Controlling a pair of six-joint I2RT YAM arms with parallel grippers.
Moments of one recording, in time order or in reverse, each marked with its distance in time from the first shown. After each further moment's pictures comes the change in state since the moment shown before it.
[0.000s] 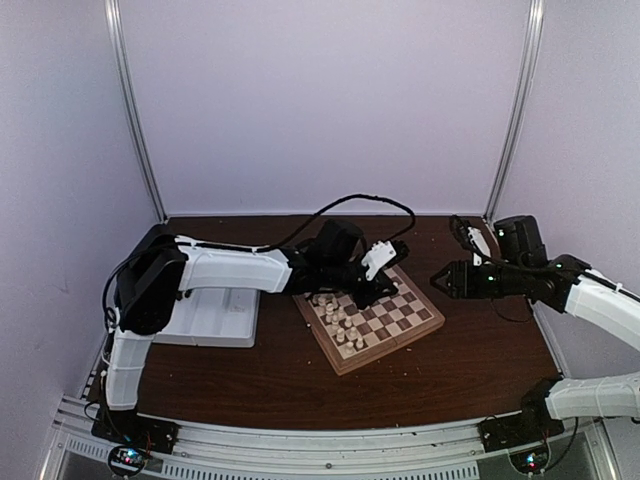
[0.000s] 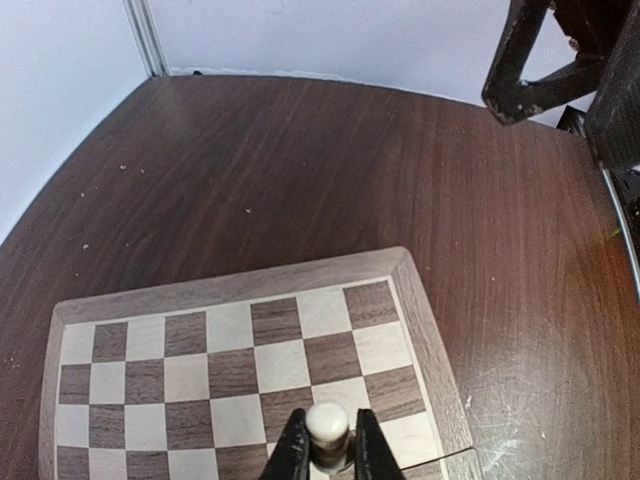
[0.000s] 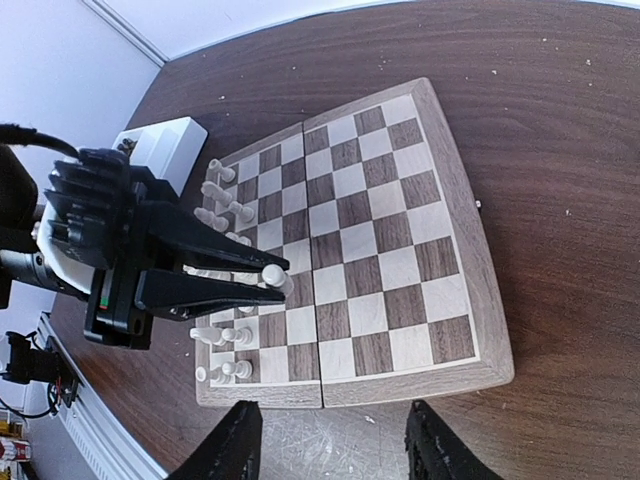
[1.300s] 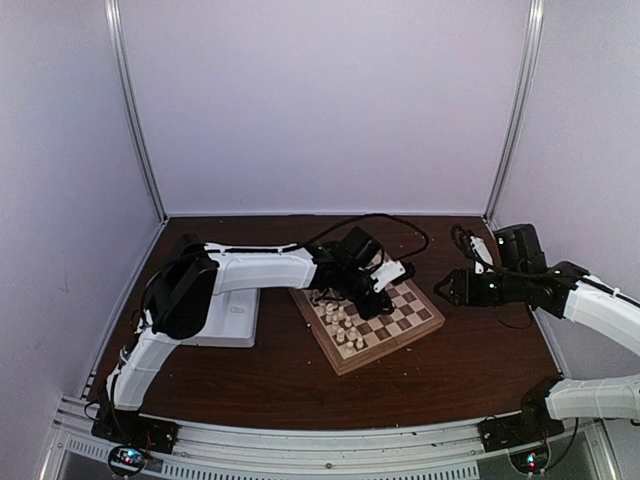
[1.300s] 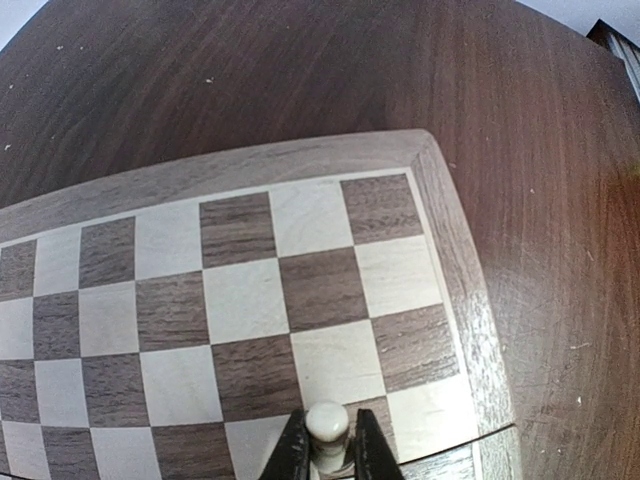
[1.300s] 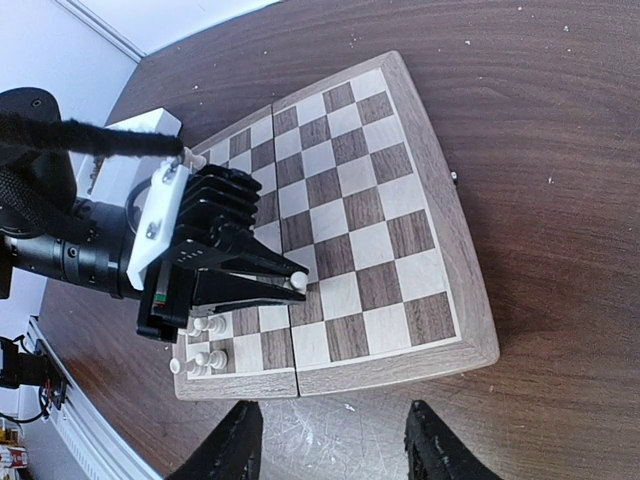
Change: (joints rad) left arm -0.006 0.214 0.320 -0.408 -0.005 0.023; right arm -0.028 -0.016 -0.061 -0.001 0.011 0.014
